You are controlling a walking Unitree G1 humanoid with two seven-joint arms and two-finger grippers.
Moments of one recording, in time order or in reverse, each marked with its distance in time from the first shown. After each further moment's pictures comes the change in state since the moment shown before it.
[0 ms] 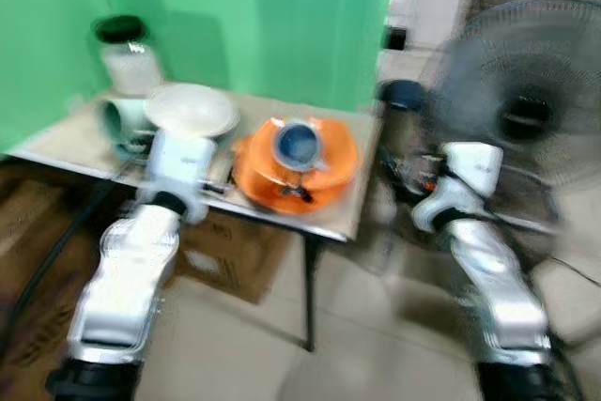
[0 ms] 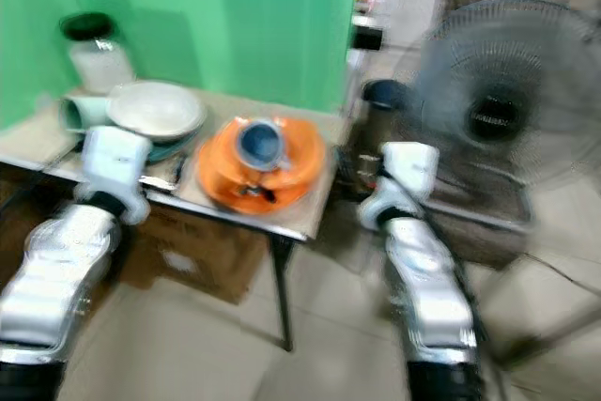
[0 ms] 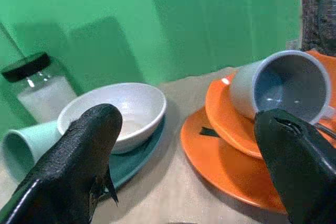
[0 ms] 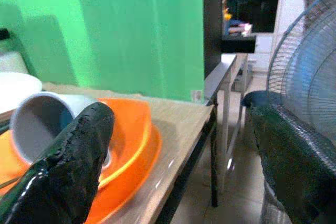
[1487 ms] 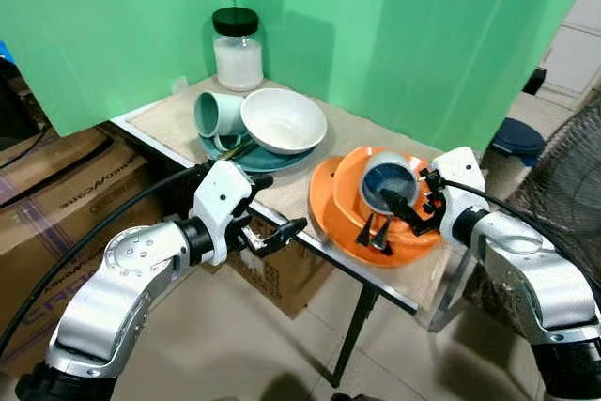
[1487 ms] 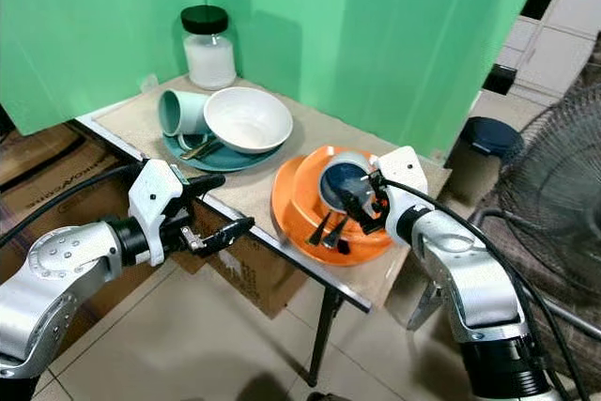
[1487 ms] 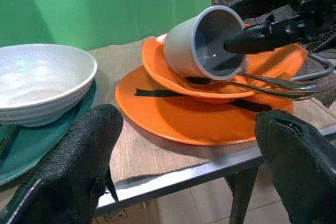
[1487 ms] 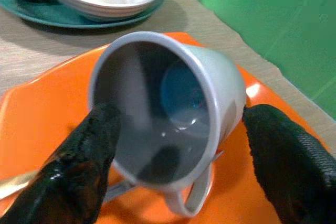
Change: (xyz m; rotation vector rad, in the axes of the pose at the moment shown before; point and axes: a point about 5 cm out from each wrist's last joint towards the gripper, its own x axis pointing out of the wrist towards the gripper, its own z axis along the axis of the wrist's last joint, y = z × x) left arm -0.021 -0.032 0.000 -0.098 0.009 -0.682; right arm 0.001 -0.023 -0.002 -0.277 0.355 0.264
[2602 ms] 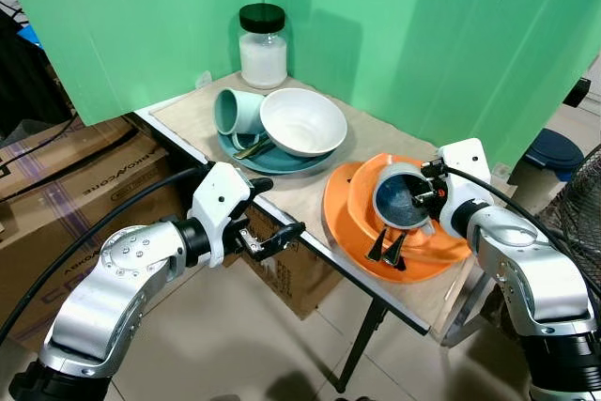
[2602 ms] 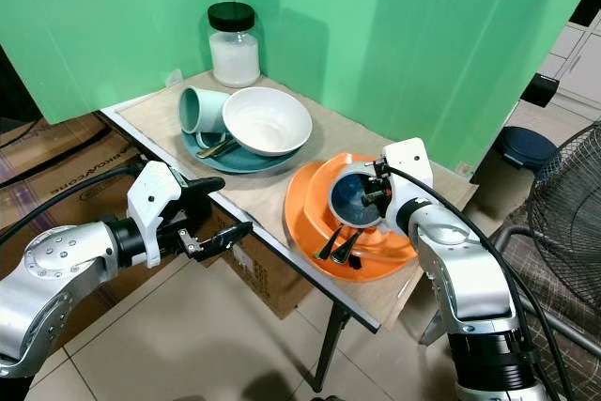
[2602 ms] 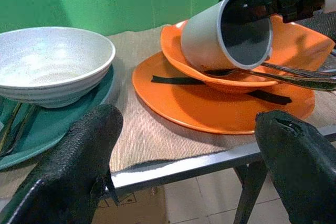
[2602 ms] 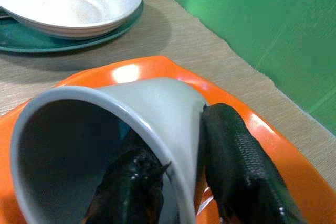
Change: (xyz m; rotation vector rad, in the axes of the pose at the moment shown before) left arm -0.002 0.001 0.000 0.011 0.016 -0.026; right arm 0.003 -0.004 0.007 0.050 0.008 -0.135
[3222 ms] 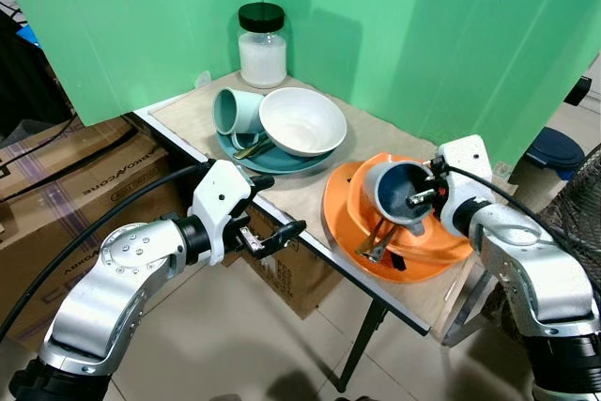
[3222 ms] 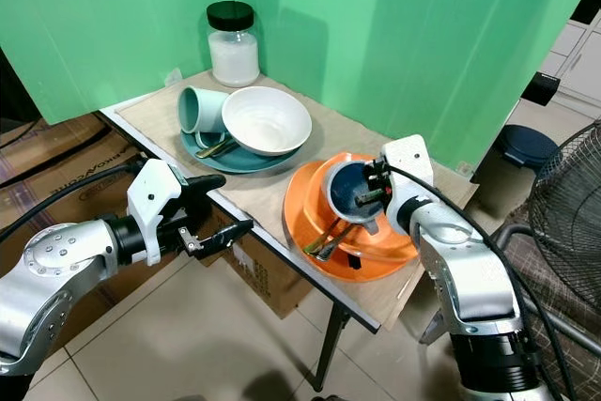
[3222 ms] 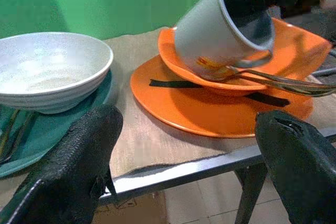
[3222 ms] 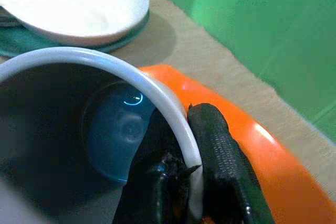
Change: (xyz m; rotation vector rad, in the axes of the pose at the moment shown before) left arm 0.001 0.000 0.003 0.011 -0.011 -0.019; right arm -0.006 -0.001 0.010 -0.014 -0.043 0.014
